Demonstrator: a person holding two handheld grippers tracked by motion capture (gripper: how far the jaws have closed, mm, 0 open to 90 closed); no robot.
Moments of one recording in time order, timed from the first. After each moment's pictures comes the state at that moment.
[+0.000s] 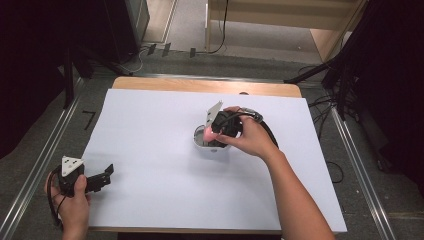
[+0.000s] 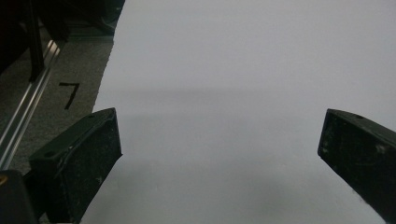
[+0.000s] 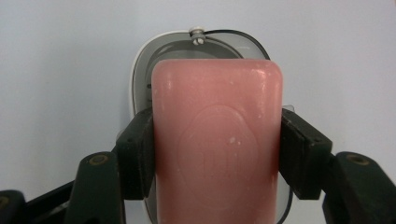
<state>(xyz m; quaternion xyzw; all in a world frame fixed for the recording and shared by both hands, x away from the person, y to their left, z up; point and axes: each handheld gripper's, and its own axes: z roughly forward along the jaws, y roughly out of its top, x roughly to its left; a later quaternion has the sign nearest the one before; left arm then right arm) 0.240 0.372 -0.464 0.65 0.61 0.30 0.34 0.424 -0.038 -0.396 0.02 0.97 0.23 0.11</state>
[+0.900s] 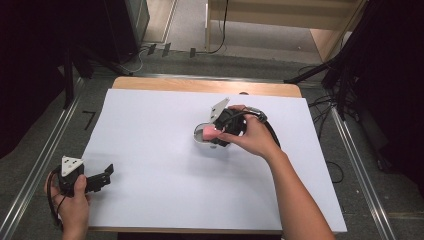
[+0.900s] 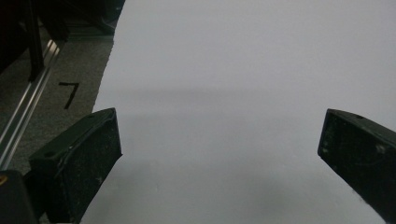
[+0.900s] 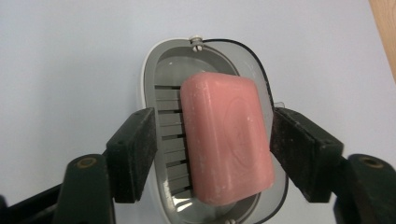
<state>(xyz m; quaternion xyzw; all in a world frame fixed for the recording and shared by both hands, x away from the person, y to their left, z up) 0.240 0.372 -0.464 0.65 0.61 0.30 0.34 0.425 -0.050 -0.390 0.06 0.96 0.27 0.10</state>
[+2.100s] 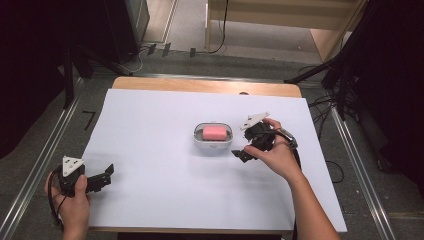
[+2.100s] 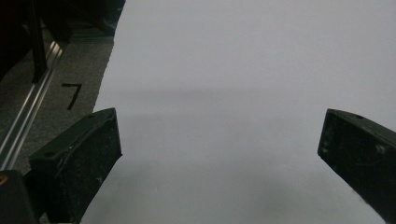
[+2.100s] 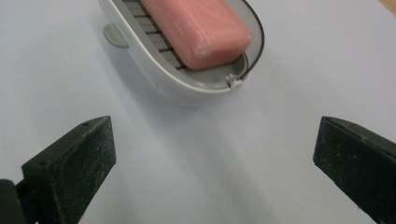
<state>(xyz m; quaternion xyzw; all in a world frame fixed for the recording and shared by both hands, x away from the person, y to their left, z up) 0.240 0.370 -0.464 0.65 0.61 0.31 0.34 0.382 -0.131 -0.413 0.27 0.91 0.31 0.12</state>
